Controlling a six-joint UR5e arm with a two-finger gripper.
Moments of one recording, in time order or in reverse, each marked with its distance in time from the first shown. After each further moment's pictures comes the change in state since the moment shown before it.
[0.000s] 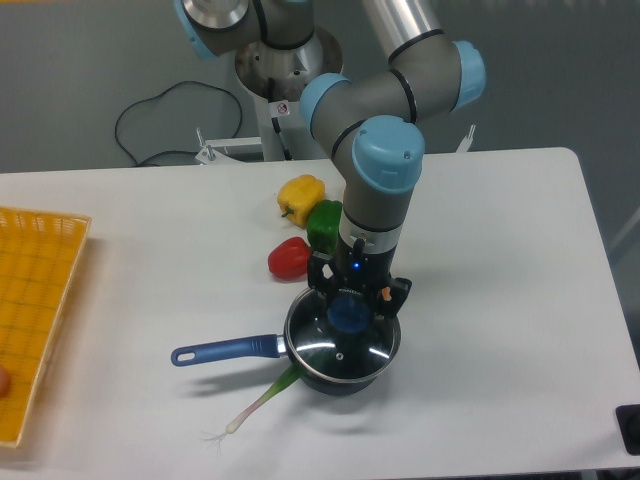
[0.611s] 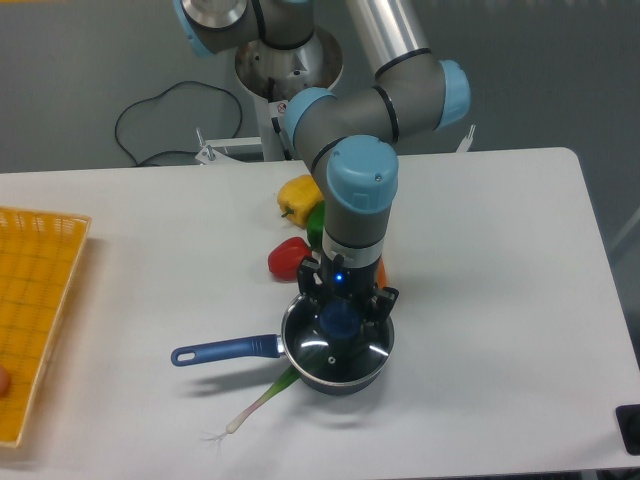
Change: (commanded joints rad) arm -0.026 -0.012 -0.011 0.000 0.043 -0.003
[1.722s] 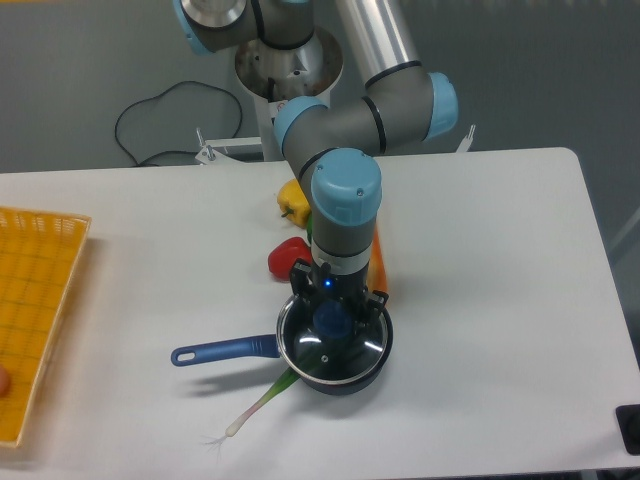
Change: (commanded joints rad) arm -0.012 -0.015 -0.008 0.002 0.015 0.003
